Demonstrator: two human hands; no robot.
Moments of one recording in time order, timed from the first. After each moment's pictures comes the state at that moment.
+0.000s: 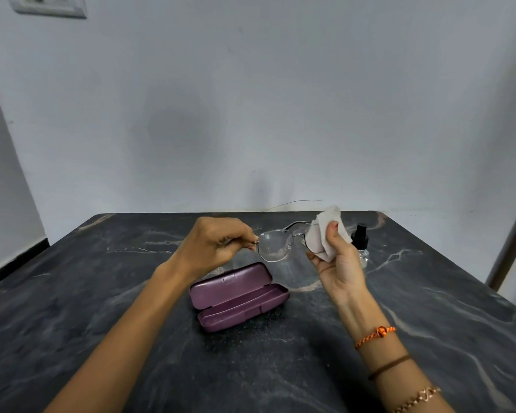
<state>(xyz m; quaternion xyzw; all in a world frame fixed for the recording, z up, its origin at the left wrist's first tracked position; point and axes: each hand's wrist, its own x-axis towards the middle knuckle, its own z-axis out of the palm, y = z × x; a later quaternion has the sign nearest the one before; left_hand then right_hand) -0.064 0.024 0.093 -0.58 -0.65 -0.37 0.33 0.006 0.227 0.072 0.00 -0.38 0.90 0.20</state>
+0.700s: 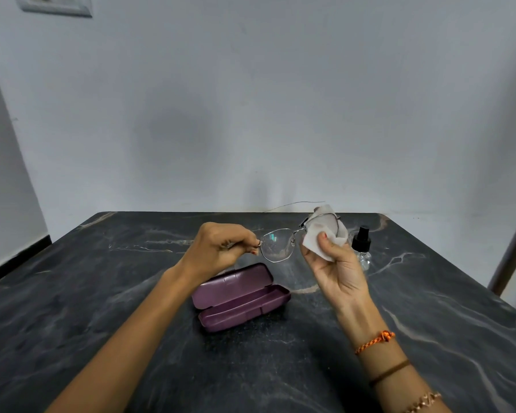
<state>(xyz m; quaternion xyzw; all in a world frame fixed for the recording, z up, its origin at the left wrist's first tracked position) -0.069 0.030 0.081 -0.57 -0.64 -0.42 0.31 0.000 0.225 0.067 0.10 -0.25 0.95 0.14</state>
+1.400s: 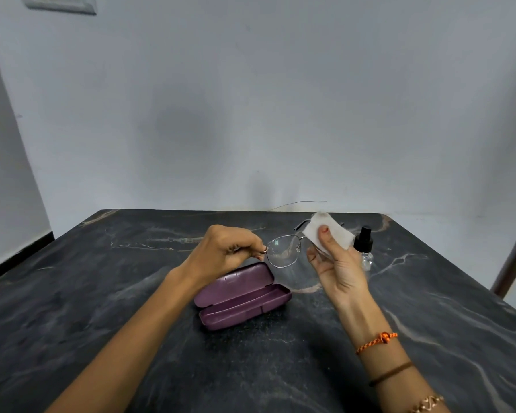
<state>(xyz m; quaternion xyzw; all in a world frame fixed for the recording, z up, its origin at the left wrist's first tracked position) -0.068 0.033 0.076 -0.57 -0.66 -0.39 0.30 0.002 0.225 0.068 0.01 -0.36 0.91 0.19</state>
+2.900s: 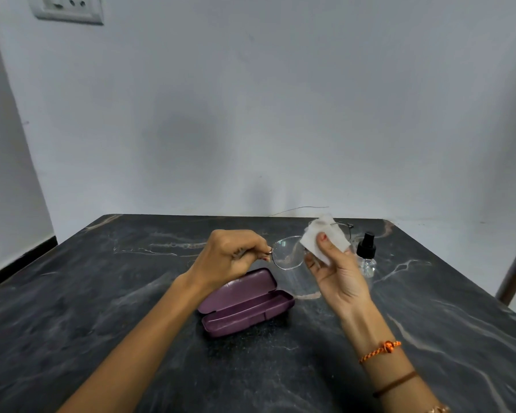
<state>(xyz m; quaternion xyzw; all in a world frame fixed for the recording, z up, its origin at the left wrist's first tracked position) -0.061 0.038 0.080 -0.57 -0.63 -0.40 0.34 0.002 0.220 0.069 0.06 -0.36 0.92 0.15</state>
